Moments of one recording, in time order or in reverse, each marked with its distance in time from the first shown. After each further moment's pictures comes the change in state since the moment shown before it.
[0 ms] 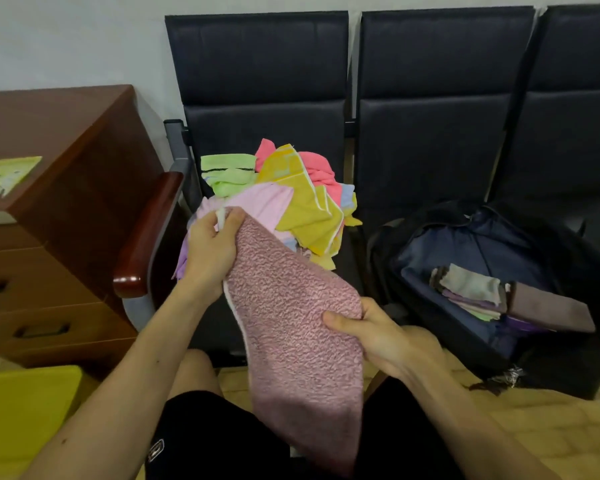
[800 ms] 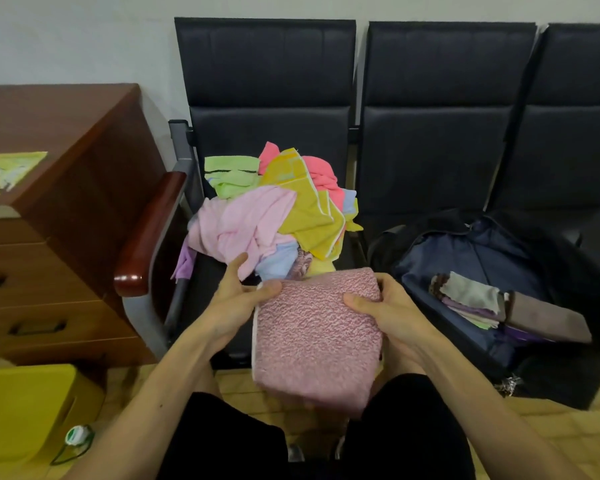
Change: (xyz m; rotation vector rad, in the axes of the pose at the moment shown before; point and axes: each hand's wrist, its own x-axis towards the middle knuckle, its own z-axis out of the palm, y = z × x) left_hand -0.025 -0.077 -0.007 -0.148 -0.346 -0.330; right_hand 0.015 -0.019 -0.019 -0.180 0.355 0.006
